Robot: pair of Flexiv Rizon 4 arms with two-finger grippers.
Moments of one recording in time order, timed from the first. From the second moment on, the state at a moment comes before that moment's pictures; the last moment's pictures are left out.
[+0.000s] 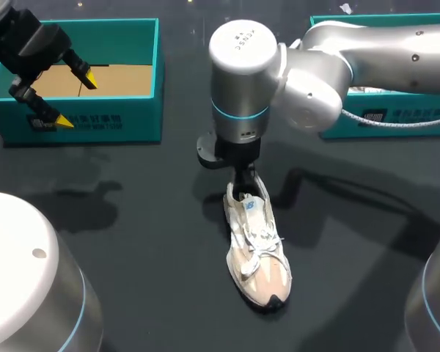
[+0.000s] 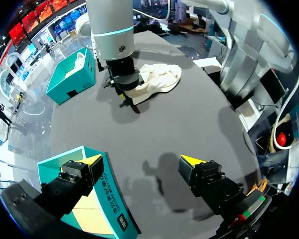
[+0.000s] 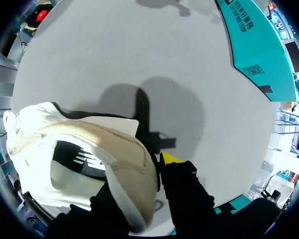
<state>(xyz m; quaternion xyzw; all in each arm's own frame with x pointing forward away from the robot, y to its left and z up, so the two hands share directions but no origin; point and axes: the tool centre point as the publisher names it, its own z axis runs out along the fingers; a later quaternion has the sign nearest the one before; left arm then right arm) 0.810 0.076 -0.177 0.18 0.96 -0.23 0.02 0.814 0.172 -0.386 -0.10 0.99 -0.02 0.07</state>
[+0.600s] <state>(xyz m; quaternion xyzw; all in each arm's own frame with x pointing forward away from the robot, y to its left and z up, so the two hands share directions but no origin) 0.810 0.076 -0.177 0.18 0.96 -0.23 0.02 0.825 0.137 -0.307 -0.06 0.99 -0.05 0.11</state>
